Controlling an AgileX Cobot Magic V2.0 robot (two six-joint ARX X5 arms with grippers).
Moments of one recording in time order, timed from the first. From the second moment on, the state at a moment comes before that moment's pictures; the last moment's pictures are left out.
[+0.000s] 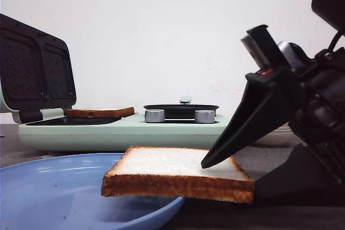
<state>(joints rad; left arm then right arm) -0.24 0.31 0.61 -0.60 0.07 -0.22 0.68 1.26 0.28 0.30 -0.58 0.93</state>
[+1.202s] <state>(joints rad) -0.24 0.31 0.61 -0.62 0.07 -0.21 0.70 1.31 0.67 0.25 -0.60 0.95</state>
